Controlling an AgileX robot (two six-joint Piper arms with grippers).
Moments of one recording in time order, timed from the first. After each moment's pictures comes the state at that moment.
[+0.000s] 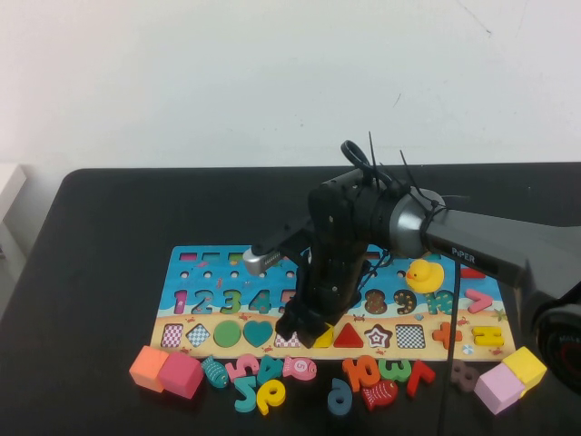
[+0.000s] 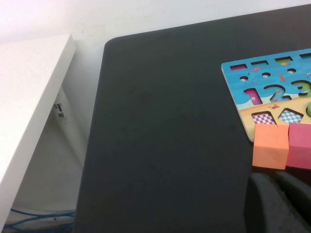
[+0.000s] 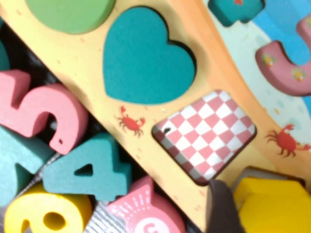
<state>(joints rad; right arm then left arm) 0.65 2.41 -1.92 0.13 1.01 -0.21 -0.02 0.01 0.02 -0.06 0.35 0.12</state>
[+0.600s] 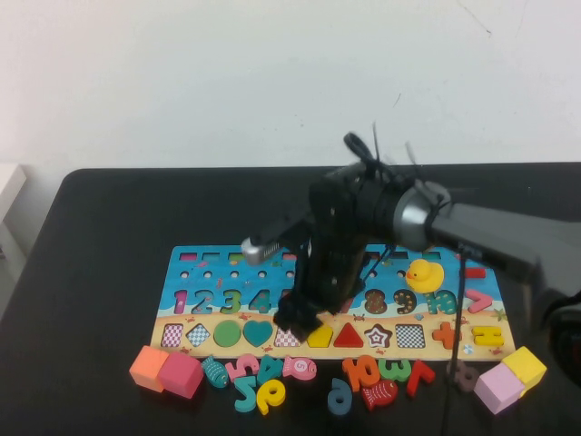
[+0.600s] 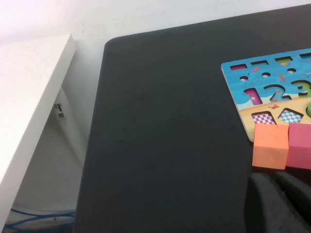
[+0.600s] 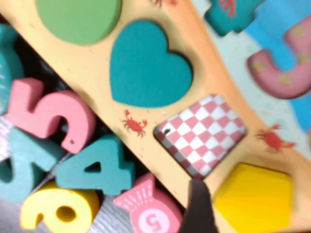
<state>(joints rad) 0.65 2.39 -1.92 0.13 1.01 -0.20 -0.02 0.01 0.02 -0.06 0.35 0.12</state>
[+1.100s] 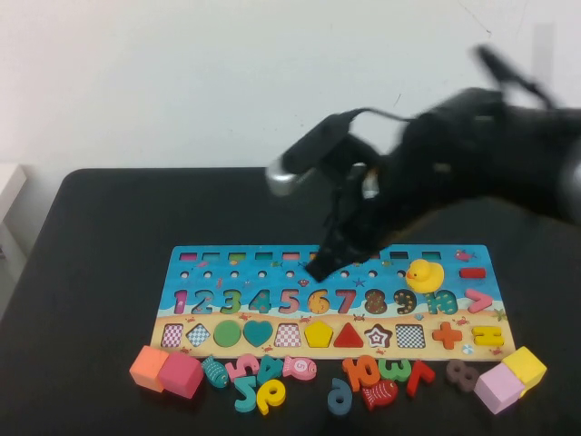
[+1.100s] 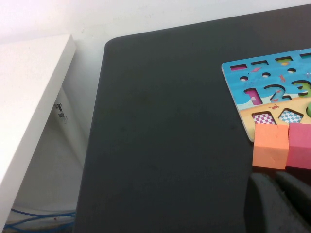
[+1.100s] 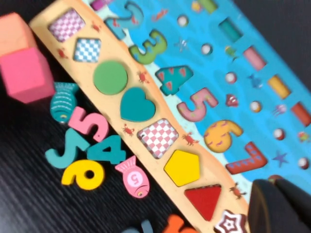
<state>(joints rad) 0.67 1.86 -1.52 0.04 0.74 -0.22 -0.02 0.01 0.02 -0.06 0.35 0.12</state>
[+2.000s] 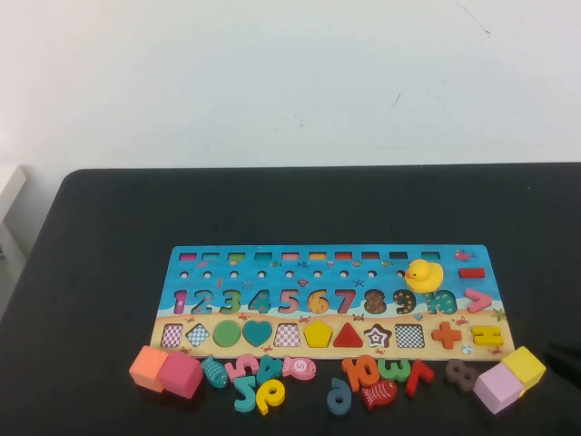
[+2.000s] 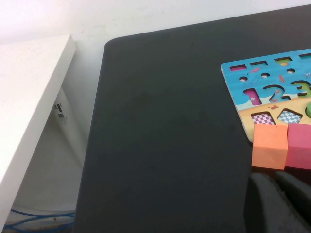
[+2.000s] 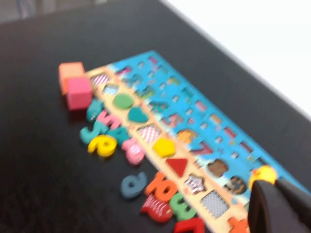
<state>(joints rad) 0.67 0.68 -0.46 0.12 0.29 -0.40 -0.02 0.01 0.02 -0.06 0.35 0.12</state>
